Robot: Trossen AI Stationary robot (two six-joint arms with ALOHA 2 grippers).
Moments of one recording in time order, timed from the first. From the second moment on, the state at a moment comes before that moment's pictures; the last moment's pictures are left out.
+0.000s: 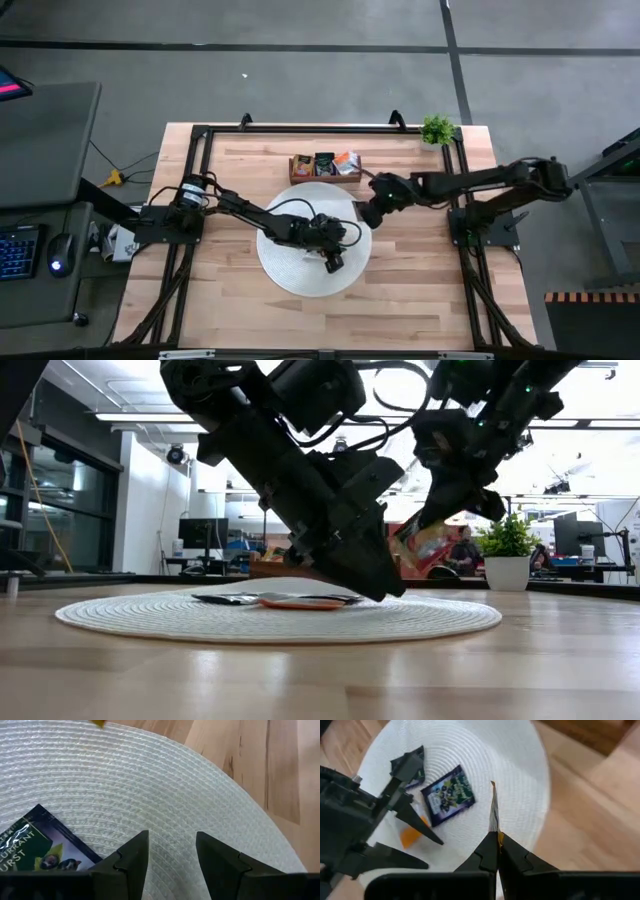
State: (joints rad) left arm -0.20 2.04 1.19 0.10 -0.21 -0.53; right arm -0.09 1.33 0.74 -0.28 0.02 0.76
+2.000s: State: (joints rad) left arm 0.09 1.72 1.20 0.36 0.08 -0.46; right arm -0.15 0.97 0.74 -0.17 -0.10 0.23
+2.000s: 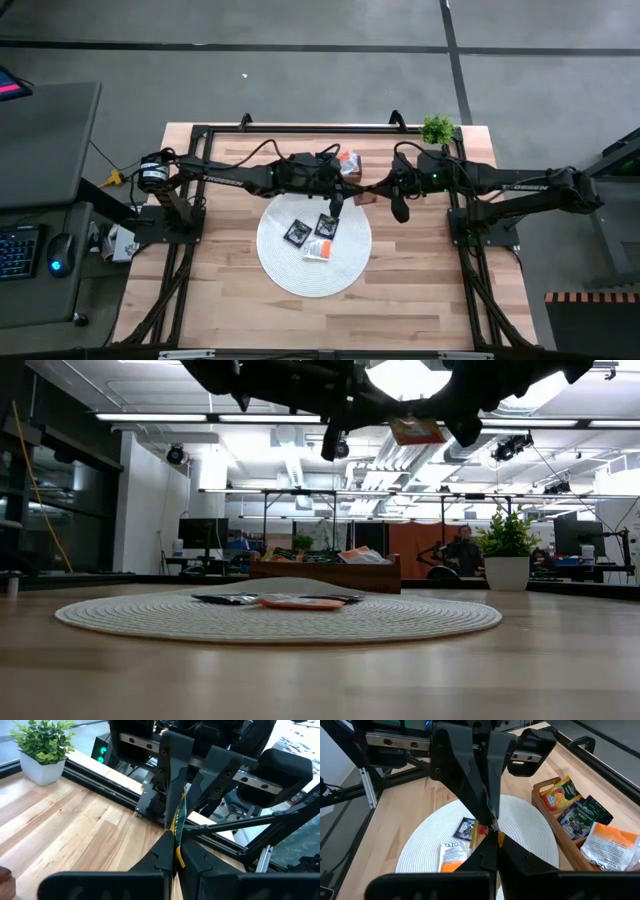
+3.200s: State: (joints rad) left arm 0.25 1.42 1.20 -0.25 -0.07 -0.26; right arm -0.19 0.74 0.74 -0.43 -0.10 0.36
